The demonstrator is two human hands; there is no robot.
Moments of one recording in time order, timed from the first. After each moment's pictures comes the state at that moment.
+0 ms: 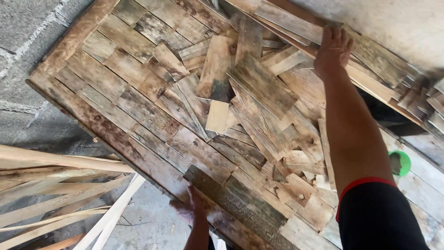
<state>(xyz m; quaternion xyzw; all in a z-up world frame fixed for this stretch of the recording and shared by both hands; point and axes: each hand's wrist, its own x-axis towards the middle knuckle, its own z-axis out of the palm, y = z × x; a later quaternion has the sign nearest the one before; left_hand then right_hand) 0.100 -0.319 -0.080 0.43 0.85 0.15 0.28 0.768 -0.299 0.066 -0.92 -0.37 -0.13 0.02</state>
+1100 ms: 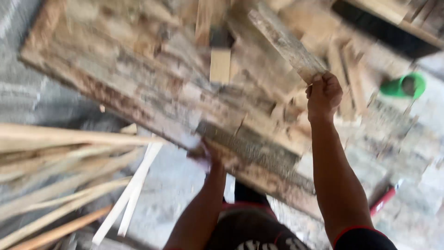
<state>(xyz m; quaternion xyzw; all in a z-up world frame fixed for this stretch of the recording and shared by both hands) 0.064 -0.329 0.005 0.27 0.85 0.19 0.42 0.431 -0.462 0.072 -0.72 -0.06 0.09 0.68</state>
